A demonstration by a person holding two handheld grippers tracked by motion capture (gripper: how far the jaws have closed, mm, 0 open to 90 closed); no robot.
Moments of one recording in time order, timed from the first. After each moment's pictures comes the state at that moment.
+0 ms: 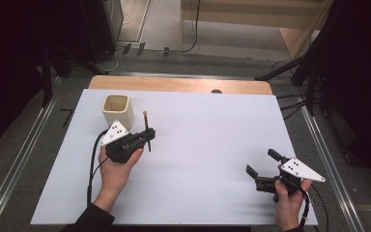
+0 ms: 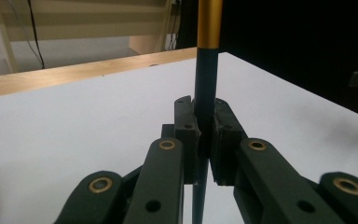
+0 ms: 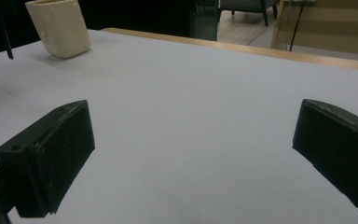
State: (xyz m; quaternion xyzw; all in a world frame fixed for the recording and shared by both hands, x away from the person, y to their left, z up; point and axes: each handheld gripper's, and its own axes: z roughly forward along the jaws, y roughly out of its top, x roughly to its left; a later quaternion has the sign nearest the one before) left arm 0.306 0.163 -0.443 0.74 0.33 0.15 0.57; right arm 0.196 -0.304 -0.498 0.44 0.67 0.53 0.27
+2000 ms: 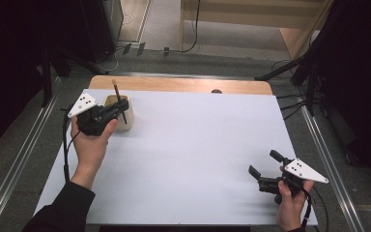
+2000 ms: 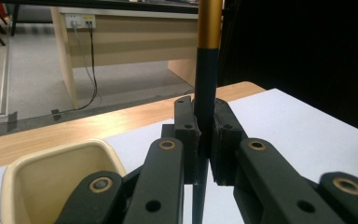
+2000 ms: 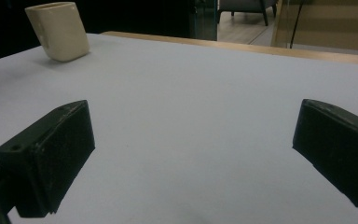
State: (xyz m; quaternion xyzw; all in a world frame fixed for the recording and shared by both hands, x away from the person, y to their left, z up) left arm 0.351 0.214 -0.386 0.71 0.36 0.22 0.57; right arm 0.196 -0.311 -0.503 0.45 0.67 0.54 0.26
